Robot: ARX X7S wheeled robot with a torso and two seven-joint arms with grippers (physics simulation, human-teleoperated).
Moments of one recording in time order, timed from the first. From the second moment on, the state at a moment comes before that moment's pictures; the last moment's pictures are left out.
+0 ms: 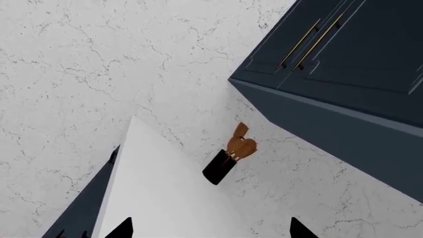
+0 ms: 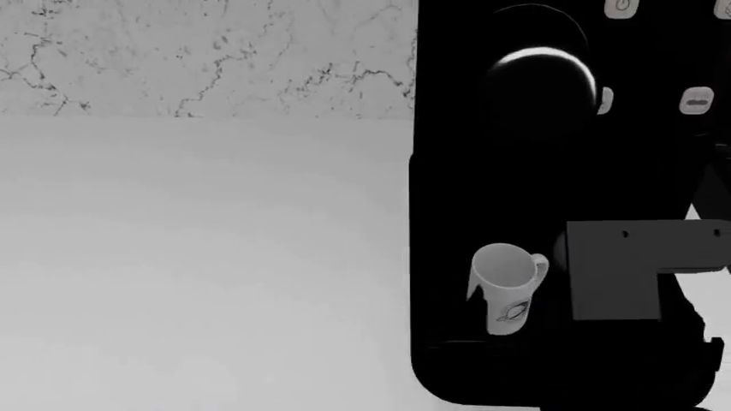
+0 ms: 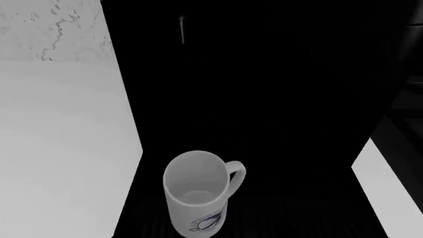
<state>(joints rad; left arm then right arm) -0.61 -0.10 -1.28 1.02 -0.29 -0.97 -0.28 0.67 0.46 0.11 -0.48 1.44 1.45 0.95</state>
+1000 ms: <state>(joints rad) -0.48 -0.17 -1.27 1.02 -0.53 -0.94 -0.52 0.77 0.54 -0.17 -0.22 1.11 1.23 0.53</state>
